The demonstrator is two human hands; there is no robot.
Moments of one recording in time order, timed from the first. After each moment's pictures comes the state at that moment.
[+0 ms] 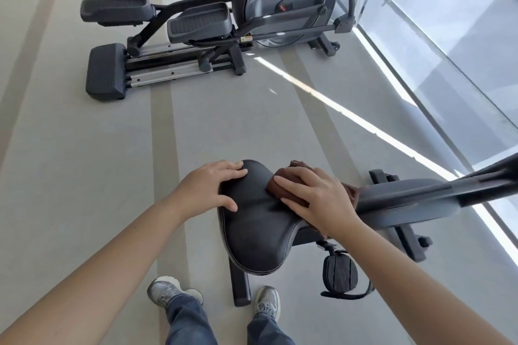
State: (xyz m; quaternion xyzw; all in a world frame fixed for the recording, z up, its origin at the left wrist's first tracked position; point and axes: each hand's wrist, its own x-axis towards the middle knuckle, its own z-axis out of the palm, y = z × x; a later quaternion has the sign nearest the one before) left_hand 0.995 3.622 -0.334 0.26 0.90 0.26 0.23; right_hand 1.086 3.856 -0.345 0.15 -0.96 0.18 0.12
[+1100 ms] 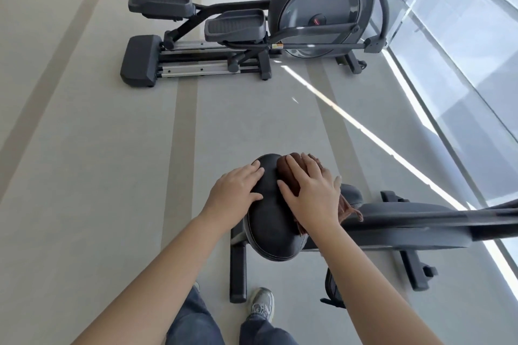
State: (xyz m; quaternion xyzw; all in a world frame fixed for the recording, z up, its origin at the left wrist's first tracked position) left_hand 1.052 3.625 -0.347 0.20 0.95 0.21 0.08; right_hand 1.081 3.790 -0.344 -0.05 -0.98 0.17 0.05
